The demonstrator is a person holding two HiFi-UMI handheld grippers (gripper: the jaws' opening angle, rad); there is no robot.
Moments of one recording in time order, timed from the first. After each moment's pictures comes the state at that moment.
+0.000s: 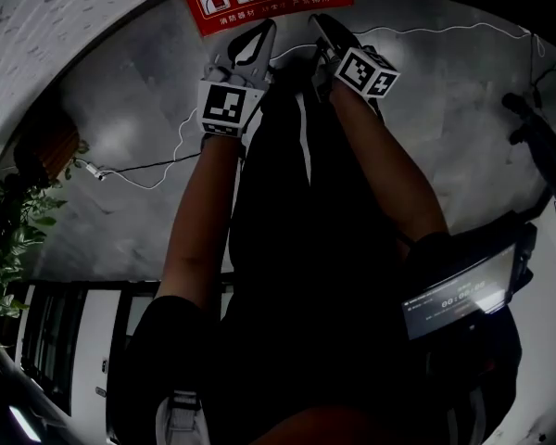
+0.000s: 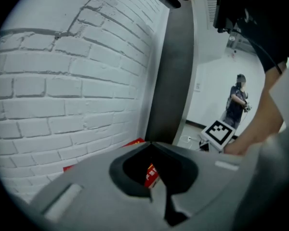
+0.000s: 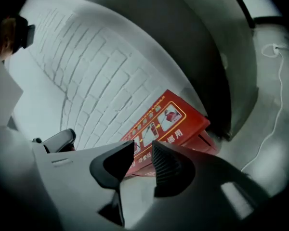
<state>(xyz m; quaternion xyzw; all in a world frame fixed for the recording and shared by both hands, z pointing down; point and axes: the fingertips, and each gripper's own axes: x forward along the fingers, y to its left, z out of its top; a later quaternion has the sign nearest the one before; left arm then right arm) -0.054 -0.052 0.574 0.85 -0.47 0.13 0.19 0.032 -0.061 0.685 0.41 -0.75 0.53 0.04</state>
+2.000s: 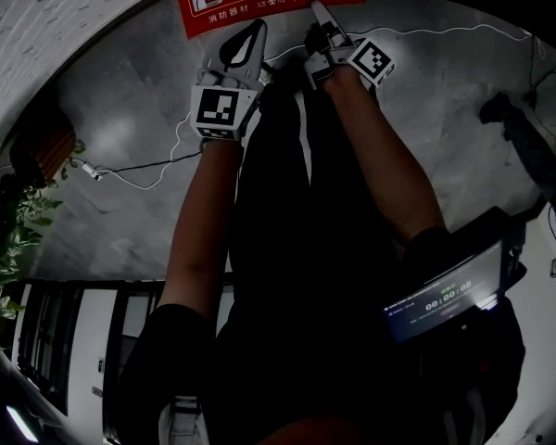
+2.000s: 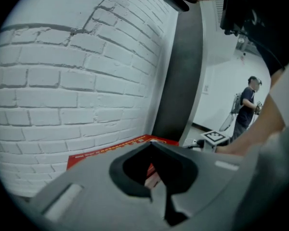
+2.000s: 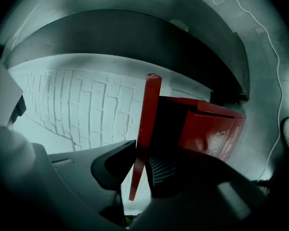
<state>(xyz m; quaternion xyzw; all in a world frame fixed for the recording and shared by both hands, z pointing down) -0.083 -0.038 0.592 0.83 -0.51 0.12 0.21 0.025 -0.072 0.714 0.39 -0.63 0.65 -0.16</state>
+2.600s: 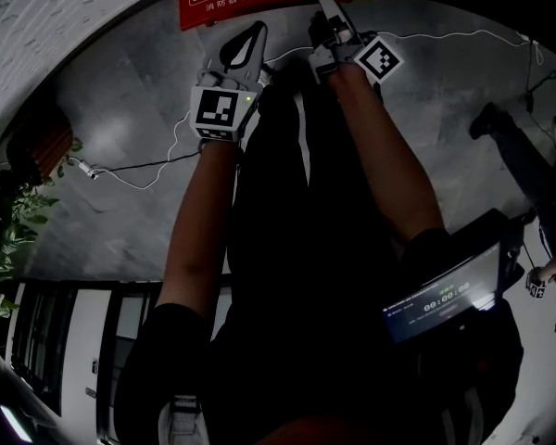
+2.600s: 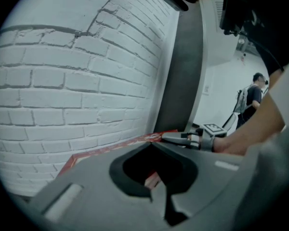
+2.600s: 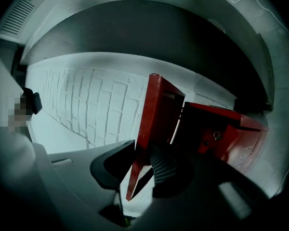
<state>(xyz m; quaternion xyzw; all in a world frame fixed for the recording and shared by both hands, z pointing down) -0.094 -0.042 0.591 0.83 -0.51 0.12 0.21 0.008 -0.117 0.657 0.34 -0.72 0.57 -0.21</state>
